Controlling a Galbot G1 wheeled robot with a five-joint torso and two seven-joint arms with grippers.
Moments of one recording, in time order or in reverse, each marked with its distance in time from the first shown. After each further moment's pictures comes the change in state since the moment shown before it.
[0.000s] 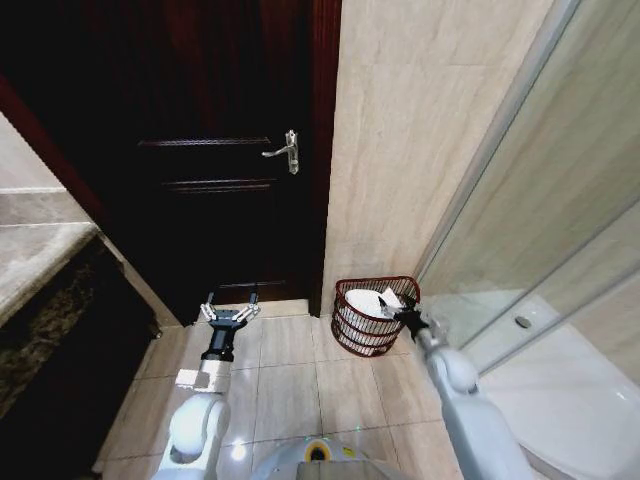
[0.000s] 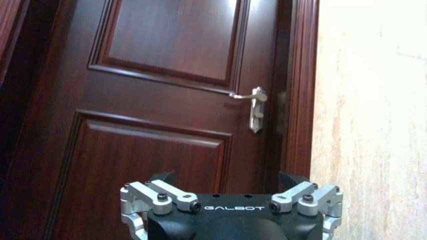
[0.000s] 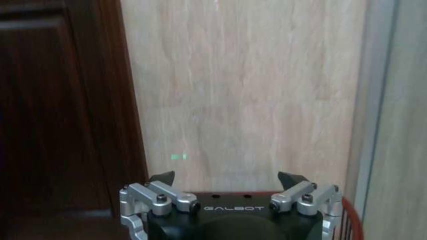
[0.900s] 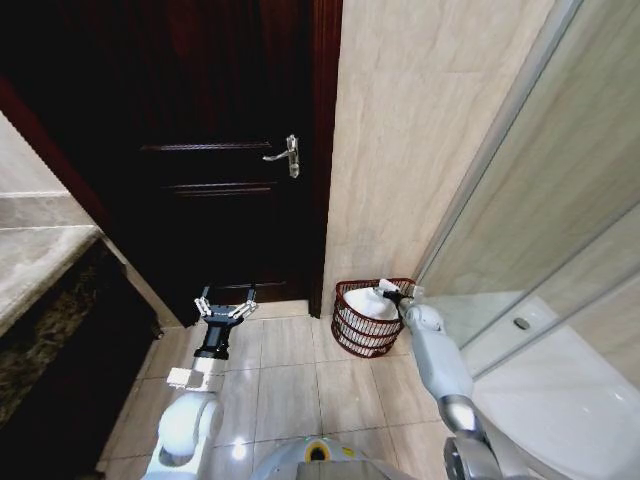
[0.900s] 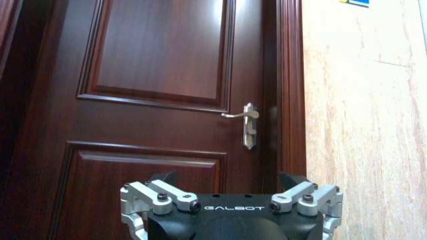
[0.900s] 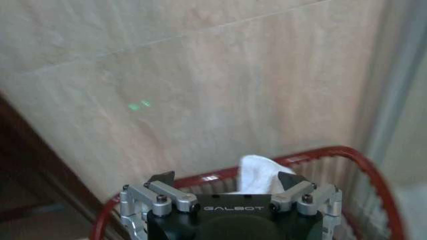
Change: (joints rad) left arm 0.030 0.059 -0.032 -0.117 0.012 0.048 0.001; right arm 0.644 -0.019 -0.111 -0.563 0.047 -0.519 0.171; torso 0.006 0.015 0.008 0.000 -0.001
